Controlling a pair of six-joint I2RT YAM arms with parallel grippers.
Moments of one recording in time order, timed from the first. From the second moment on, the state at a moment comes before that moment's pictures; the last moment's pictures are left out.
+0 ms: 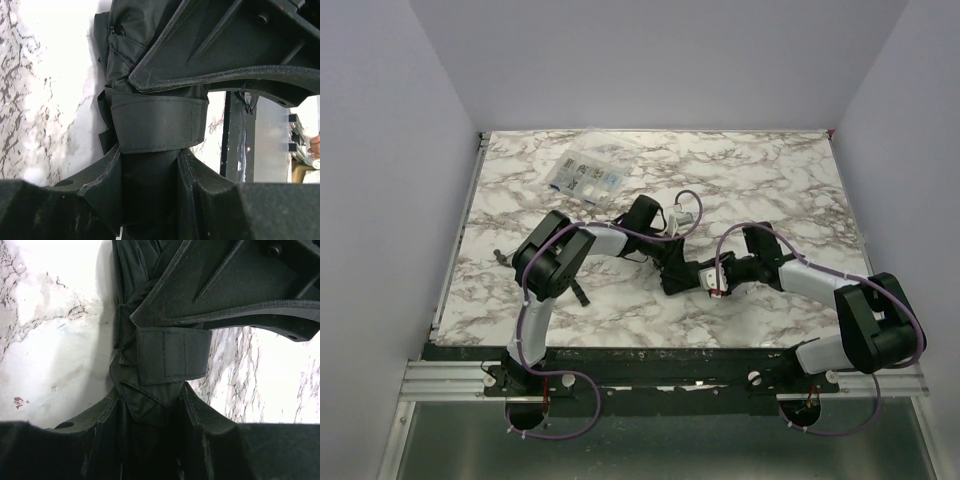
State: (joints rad) left arm -0.64 2.11 1.17 0.11 1.05 -0.20; right arm 0.33 1.41 0.55 -0.13 -0.75 -1.58
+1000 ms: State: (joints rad) left arm -0.59 1.52 0.75 0.36 0.64 -0.73; right arm 0.35 1.40 0.51 -0.07 -0.72 -1.62
